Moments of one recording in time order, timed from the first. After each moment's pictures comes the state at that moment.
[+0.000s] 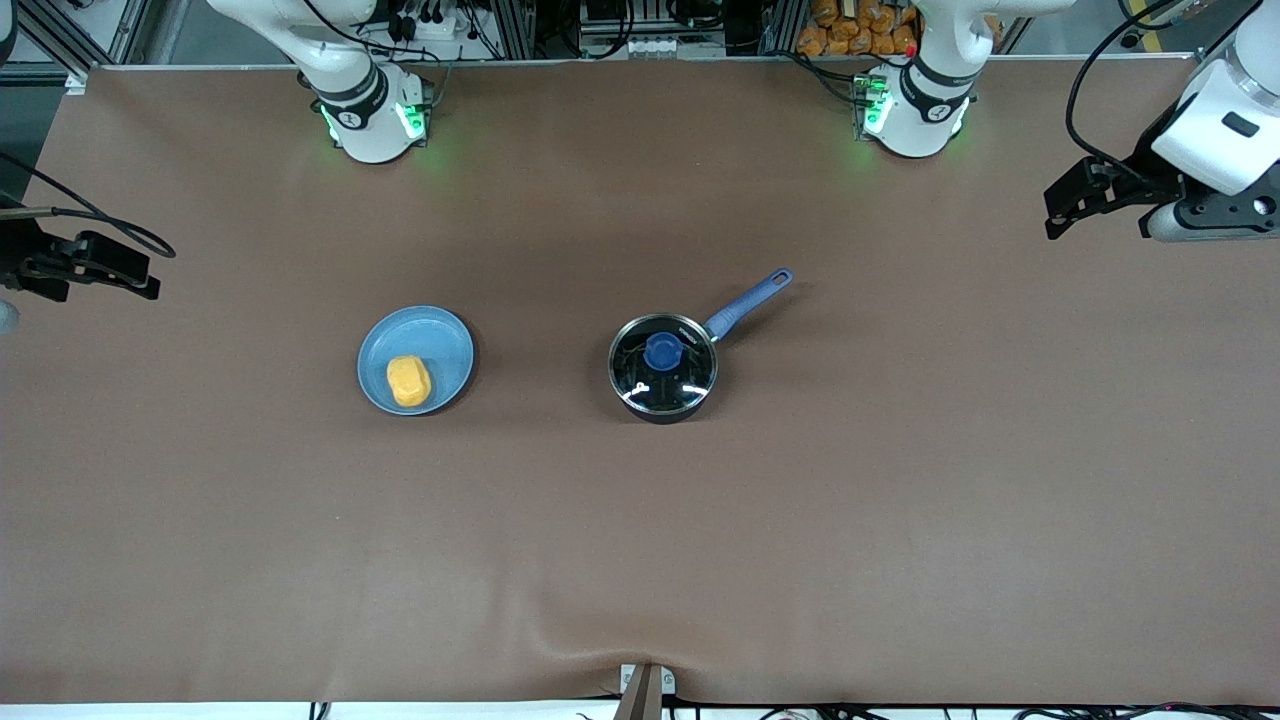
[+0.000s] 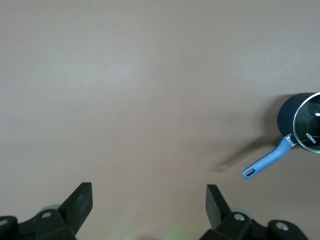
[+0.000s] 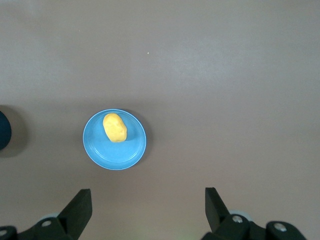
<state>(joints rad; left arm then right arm) -0.10 -0.10 -0.05 -1.65 0.02 1.55 -0.15 -0.08 0.16 0.08 -1.32 0.00 1.41 -0.01</state>
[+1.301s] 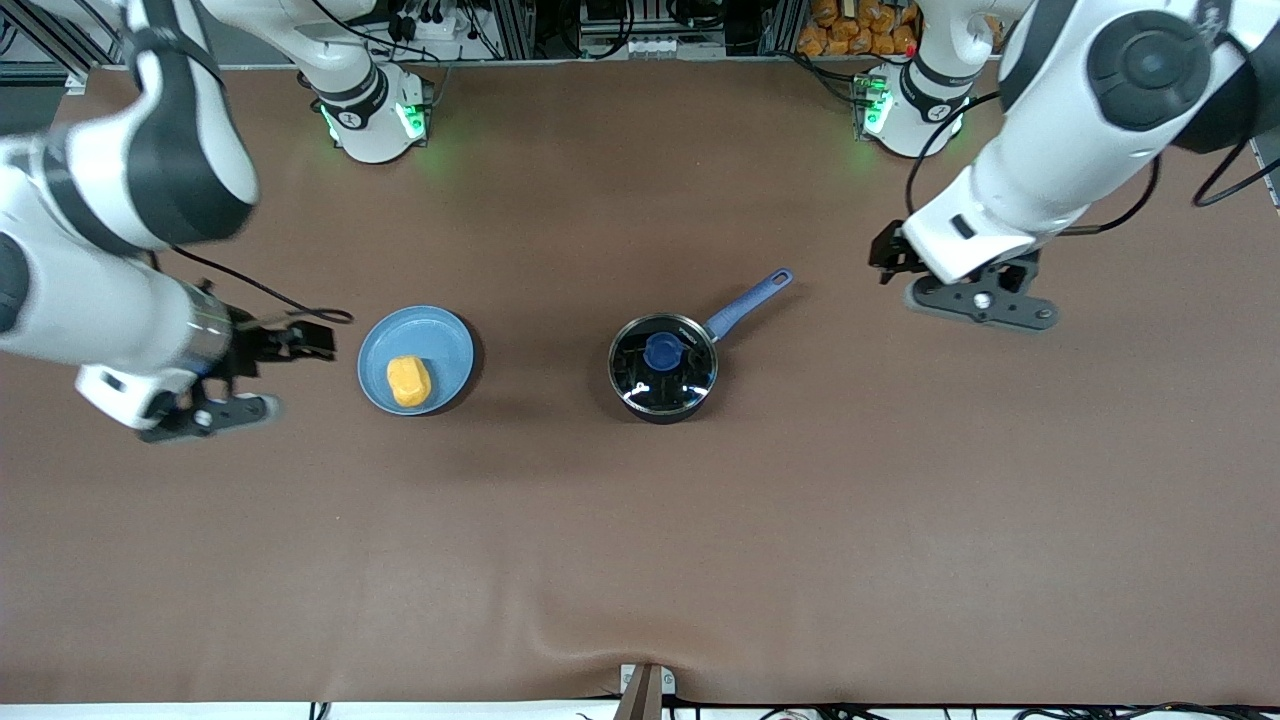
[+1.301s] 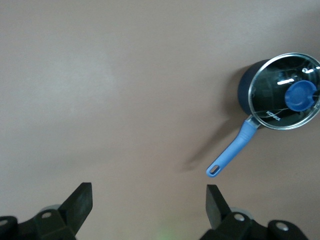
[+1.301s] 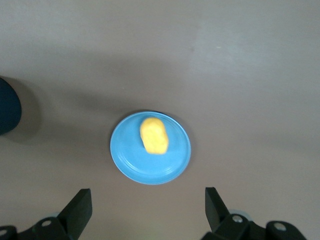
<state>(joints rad) -0.22 0.15 -0.20 -1.55 0.02 1.61 -0.15 0.11 0.39 0.09 -1.39 0.03 1.57 -0.01</state>
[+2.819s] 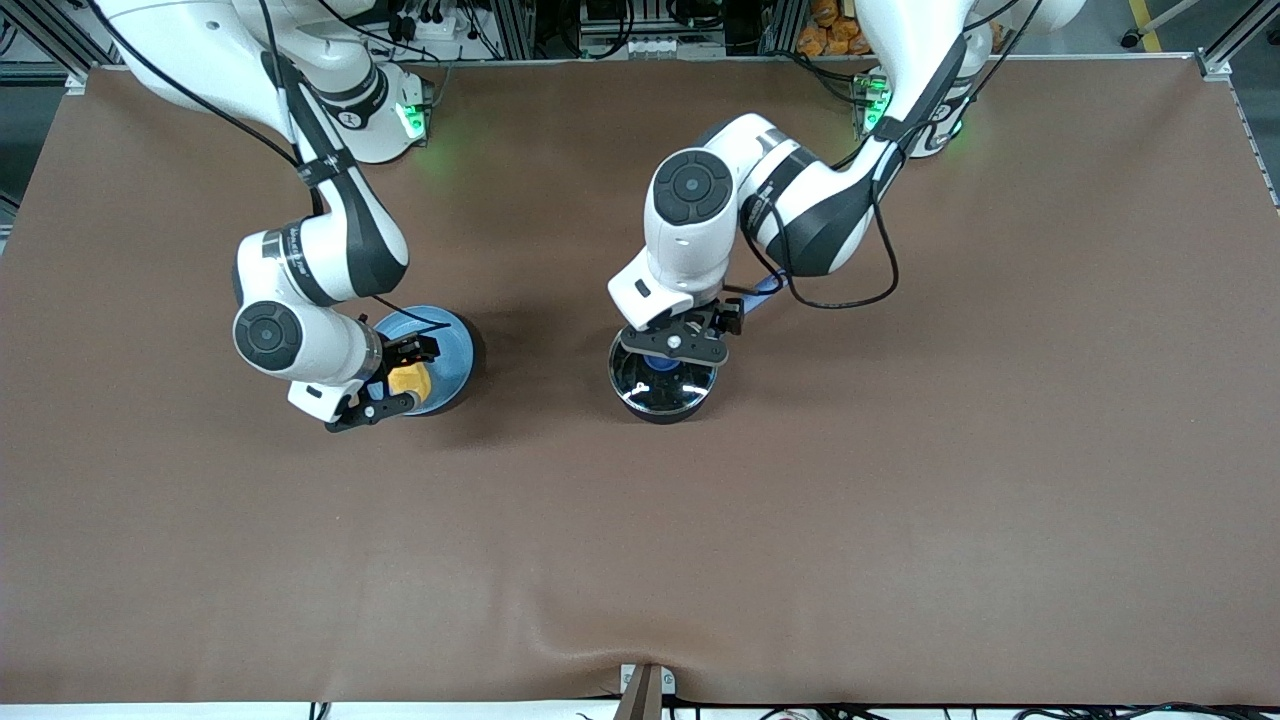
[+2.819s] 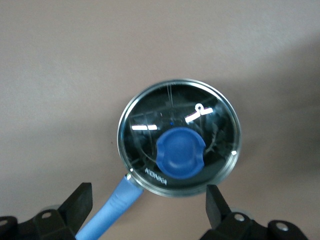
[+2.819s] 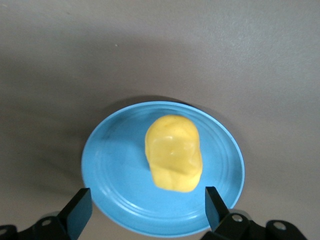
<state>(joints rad) -0.59 0.55 -0.20 -1.44 0.12 1.96 -0.62 0.17 0.39 0.08 -1.97 0.04 2.12 -0.06</state>
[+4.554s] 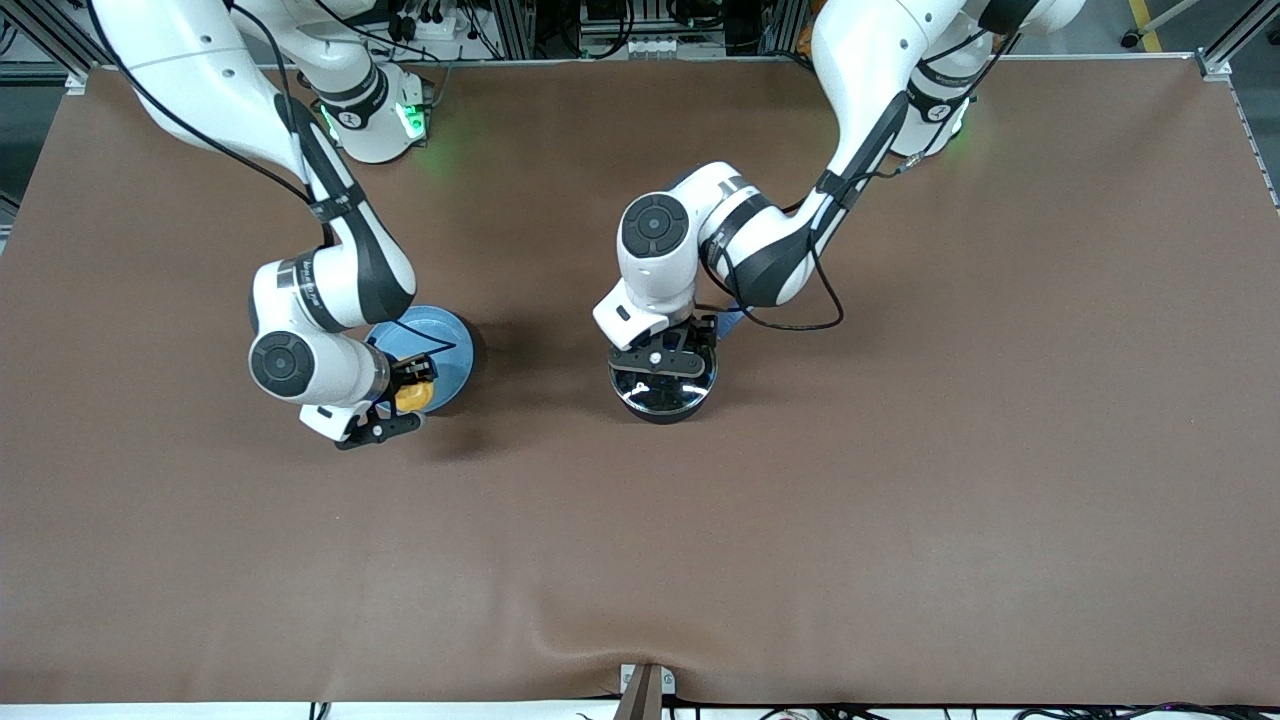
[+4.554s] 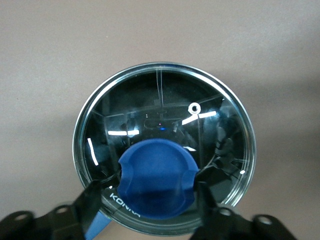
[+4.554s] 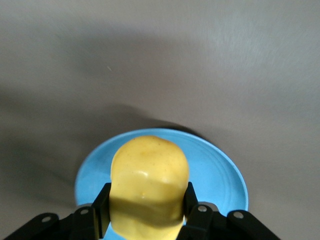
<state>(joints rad) -0.64 0.65 -0.20 -1.48 0.16 2.08 -0.74 0.17 0.46 0.08 -1.85 0.04 2.09 -0.04</state>
